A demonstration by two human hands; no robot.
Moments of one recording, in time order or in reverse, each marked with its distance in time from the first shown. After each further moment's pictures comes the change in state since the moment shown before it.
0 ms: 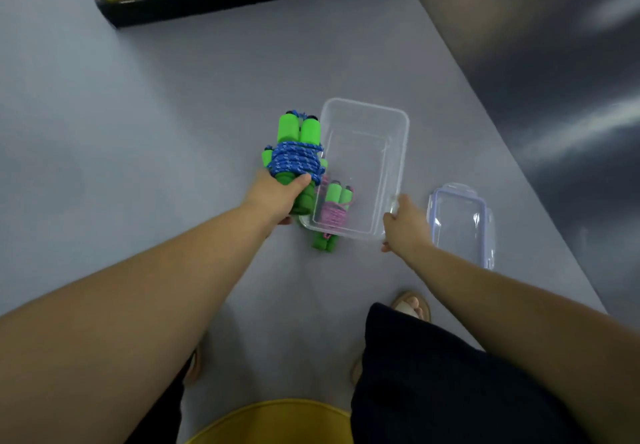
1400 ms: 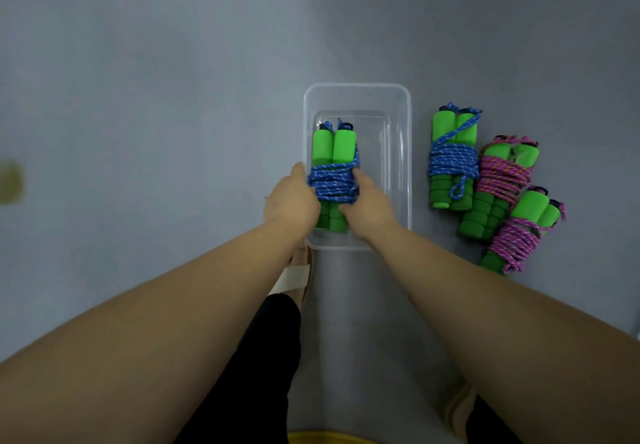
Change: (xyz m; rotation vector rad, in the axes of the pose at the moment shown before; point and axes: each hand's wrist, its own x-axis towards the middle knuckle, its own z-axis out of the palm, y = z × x) left_hand 0.145 -0.163 -0.162 0.647 0.216 -0.102; right_hand 0.045 -0.108 0.321 -0.158 -0.492 -0.347
